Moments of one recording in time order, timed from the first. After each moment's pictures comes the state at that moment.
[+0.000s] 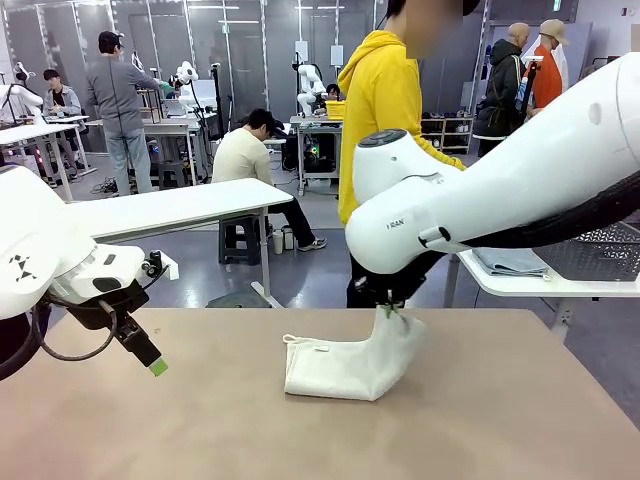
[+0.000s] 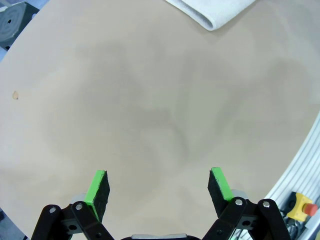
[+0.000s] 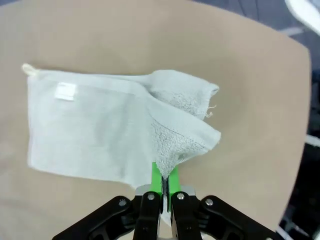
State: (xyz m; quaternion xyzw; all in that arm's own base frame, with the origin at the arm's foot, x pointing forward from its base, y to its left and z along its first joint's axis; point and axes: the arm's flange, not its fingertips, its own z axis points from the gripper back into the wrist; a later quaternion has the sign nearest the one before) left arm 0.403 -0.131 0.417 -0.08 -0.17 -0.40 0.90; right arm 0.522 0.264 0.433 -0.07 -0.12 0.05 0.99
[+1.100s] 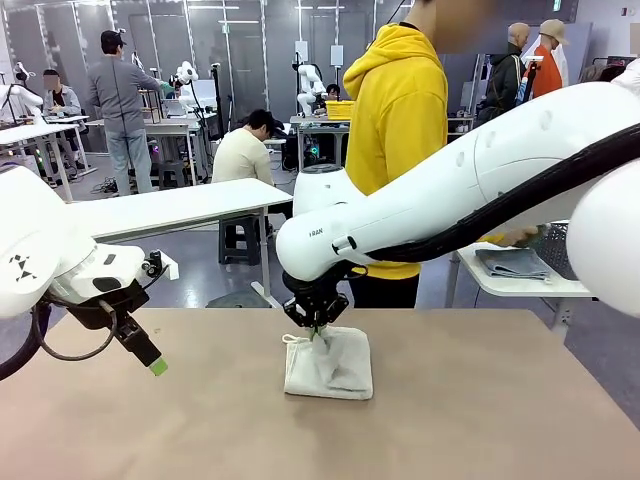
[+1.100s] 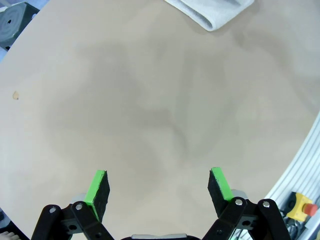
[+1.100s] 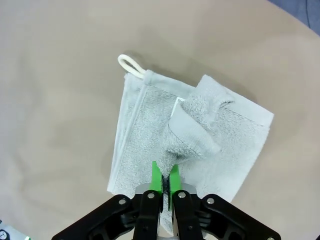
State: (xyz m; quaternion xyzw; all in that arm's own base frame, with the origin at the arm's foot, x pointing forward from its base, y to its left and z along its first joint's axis) left arm 0.403 -0.131 0.417 -0.08 -0.17 -0.40 0.90; right arm 0.569 0.370 0.365 0.02 -0.05 0.12 0.99
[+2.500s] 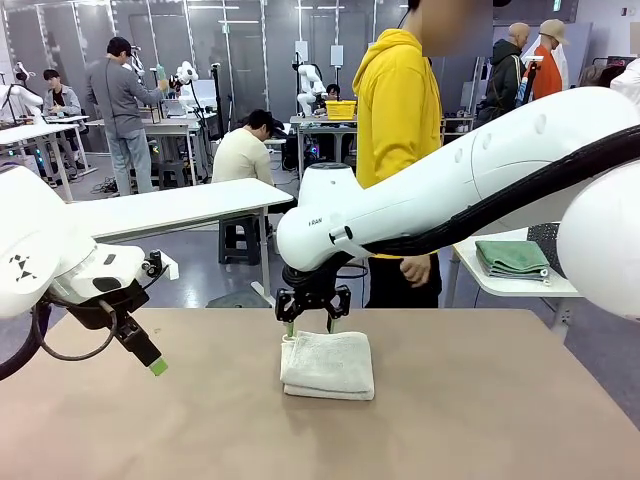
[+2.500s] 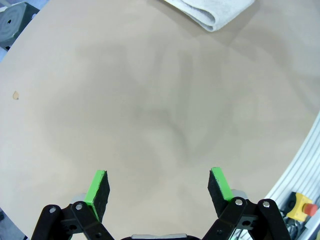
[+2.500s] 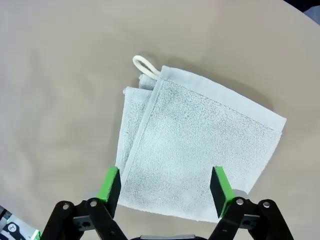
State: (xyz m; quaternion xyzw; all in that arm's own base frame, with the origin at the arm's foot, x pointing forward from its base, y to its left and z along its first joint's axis) left arm 0.403 -0.131 0.417 -0.08 -0.17 -0.40 0.90; right arm 0.577 0.369 0.367 0.05 -0.03 0.12 0.99
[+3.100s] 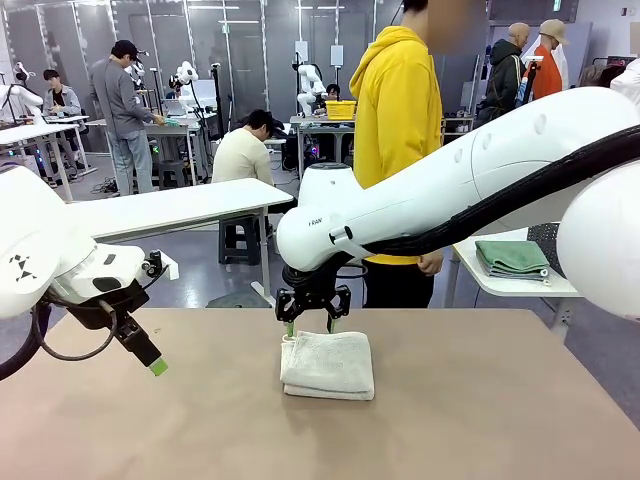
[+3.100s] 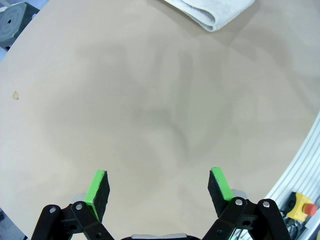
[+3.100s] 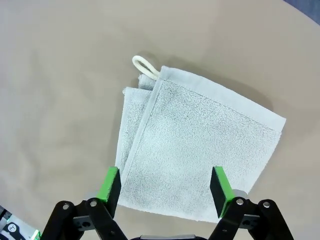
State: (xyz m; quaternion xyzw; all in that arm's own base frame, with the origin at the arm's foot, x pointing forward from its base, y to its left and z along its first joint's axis) left arm 0.403 -0.131 0.417 -0.08 -0.17 -0.40 0.90; right arm 0.577 0.368 0.367 0.05 -0.03 0.12 0.99
